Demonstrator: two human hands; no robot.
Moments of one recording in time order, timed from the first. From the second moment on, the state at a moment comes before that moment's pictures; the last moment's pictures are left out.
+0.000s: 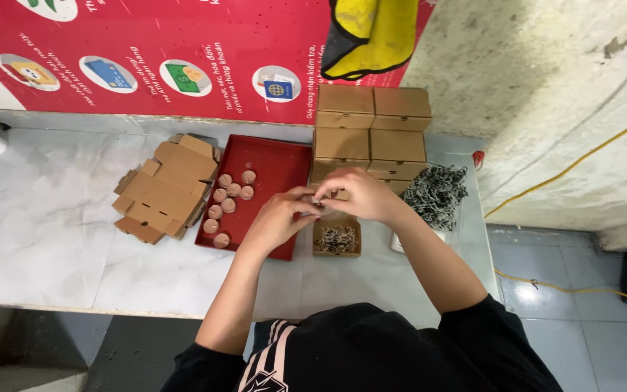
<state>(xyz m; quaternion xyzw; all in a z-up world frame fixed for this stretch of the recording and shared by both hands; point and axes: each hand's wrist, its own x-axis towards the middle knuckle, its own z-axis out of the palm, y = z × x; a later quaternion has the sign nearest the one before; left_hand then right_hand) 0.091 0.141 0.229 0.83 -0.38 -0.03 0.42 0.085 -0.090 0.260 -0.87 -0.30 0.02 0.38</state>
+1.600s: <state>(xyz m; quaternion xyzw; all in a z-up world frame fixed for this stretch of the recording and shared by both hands) 0.068 0.077 -0.085 0.86 -0.01 0.02 0.52 0.016 -0.135 -0.108 -0.80 0.22 -0.10 0.55</state>
